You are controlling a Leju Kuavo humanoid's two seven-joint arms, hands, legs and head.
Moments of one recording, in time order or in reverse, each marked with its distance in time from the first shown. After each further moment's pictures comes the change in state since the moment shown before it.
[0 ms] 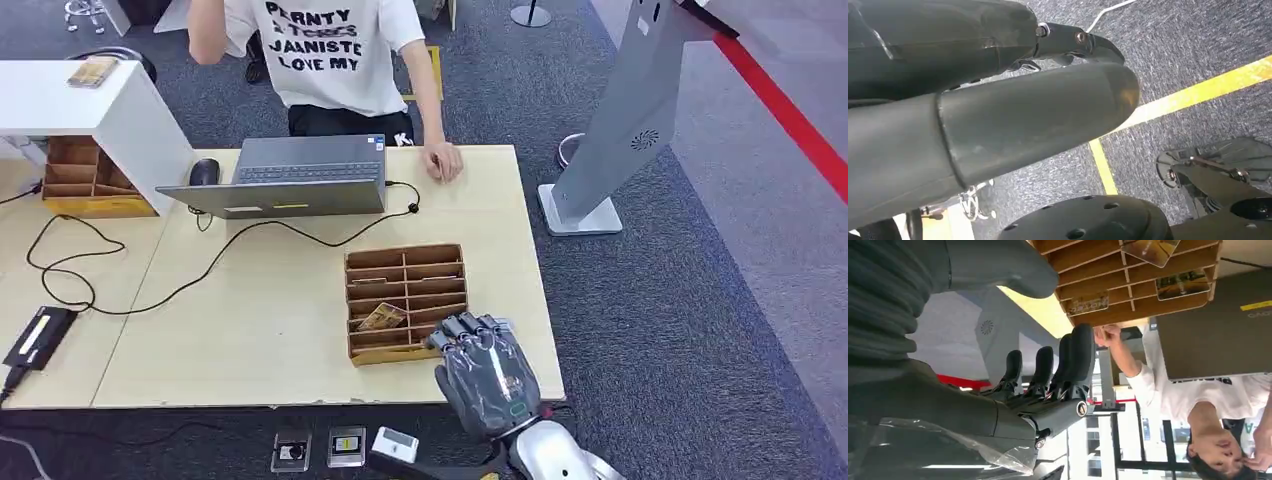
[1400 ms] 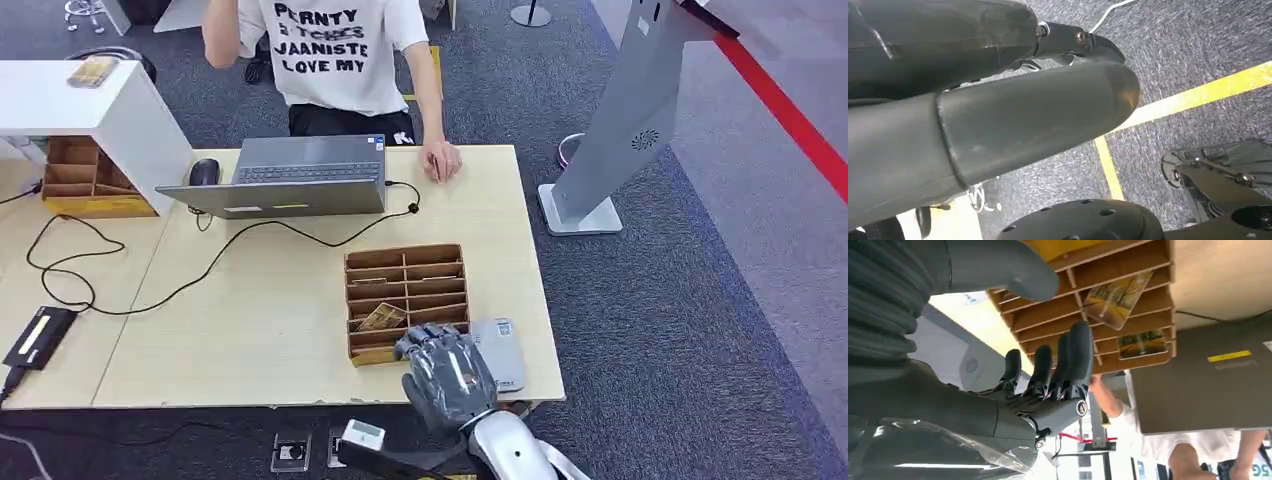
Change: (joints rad) left arm -0.014 0.003 0.000 0.000 0.031 0.004 0.044; right arm -0.031 0.125 0.034 0.227 -0.098 -0.058 -0.044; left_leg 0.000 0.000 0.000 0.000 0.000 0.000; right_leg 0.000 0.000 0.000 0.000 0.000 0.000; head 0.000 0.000
